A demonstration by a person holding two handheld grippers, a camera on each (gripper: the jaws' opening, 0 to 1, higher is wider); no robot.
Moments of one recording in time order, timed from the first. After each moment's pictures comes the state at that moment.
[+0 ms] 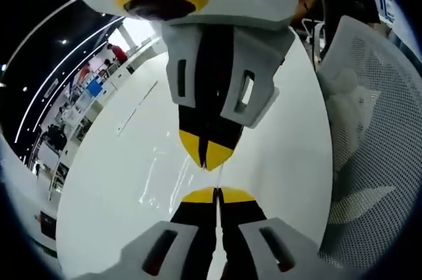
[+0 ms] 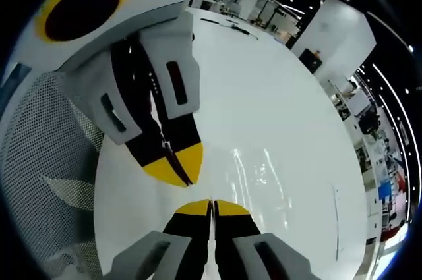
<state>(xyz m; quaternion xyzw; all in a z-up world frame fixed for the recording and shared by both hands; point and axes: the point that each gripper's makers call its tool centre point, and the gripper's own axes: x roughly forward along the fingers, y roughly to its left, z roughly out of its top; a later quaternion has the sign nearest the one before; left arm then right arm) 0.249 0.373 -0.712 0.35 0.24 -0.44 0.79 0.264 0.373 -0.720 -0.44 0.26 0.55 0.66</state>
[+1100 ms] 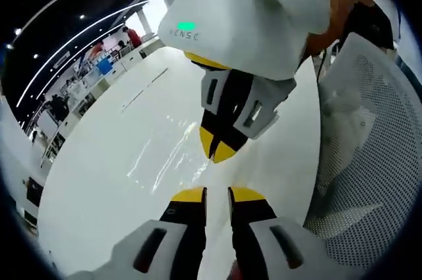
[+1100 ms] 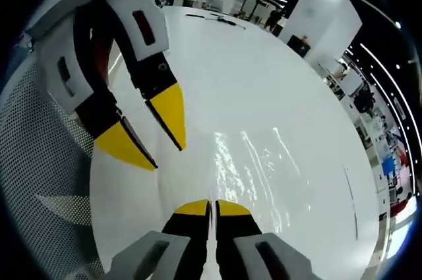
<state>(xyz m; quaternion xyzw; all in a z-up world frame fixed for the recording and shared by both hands) 0.223 0.399 -0.713 0.29 0.28 -0.39 0.83 0.251 0.373 -0.750 -0.40 0.29 0.52 0.70</state>
